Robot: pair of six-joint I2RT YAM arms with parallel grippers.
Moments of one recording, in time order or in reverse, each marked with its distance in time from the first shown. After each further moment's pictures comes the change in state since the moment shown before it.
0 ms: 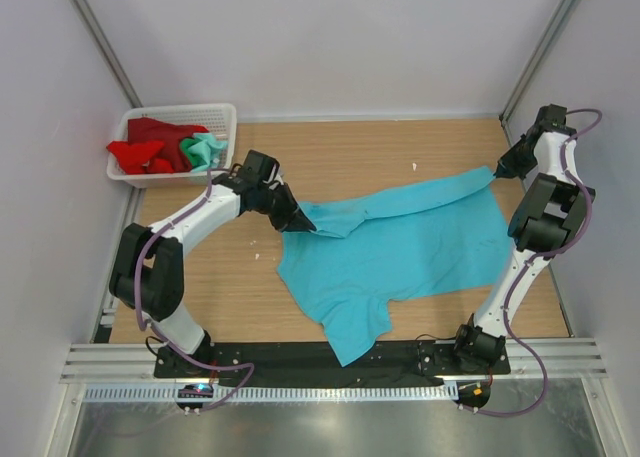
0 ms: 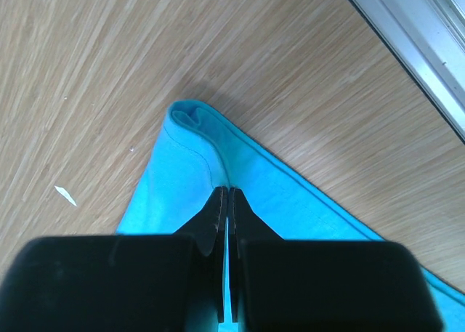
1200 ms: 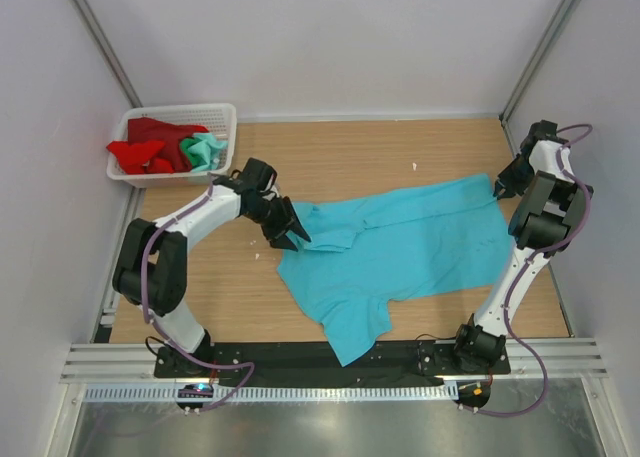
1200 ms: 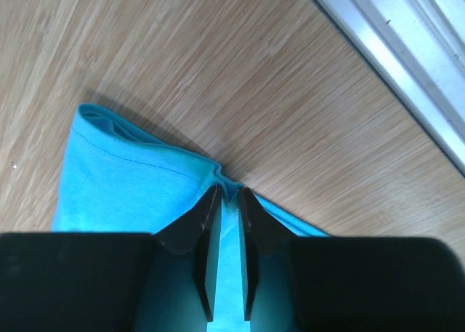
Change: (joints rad) left arm 0.024 0.035 -0.031 -0.115 -0.014 0.114; right arm -0.008 0.037 -0.089 -0.025 0.109 -0.029
